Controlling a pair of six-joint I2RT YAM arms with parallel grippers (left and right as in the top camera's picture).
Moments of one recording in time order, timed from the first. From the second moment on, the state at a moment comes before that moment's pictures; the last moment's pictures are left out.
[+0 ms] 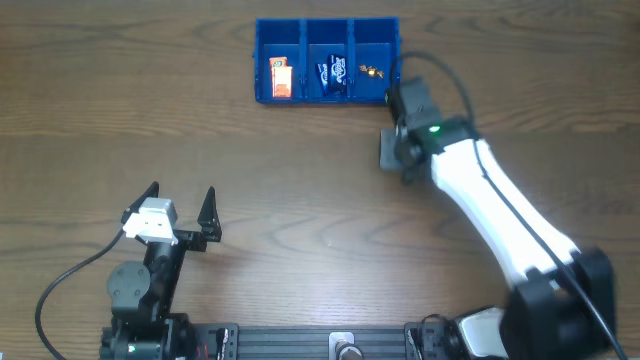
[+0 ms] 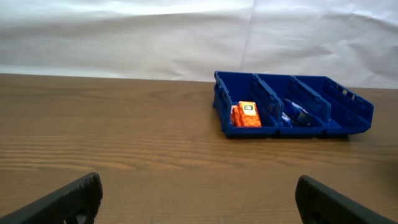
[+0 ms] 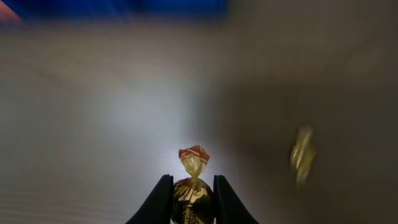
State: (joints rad) left arm -0.04 0.01 0.02 -0.11 0.13 -0.09; right arm 0.35 1.53 1.24 -0.81 0.11 0.35
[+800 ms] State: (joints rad) left arm -0.04 0.01 0.02 -0.11 0.13 -0.09; right arm 0.28 2.20 1.98 -0.87 0.17 0.23
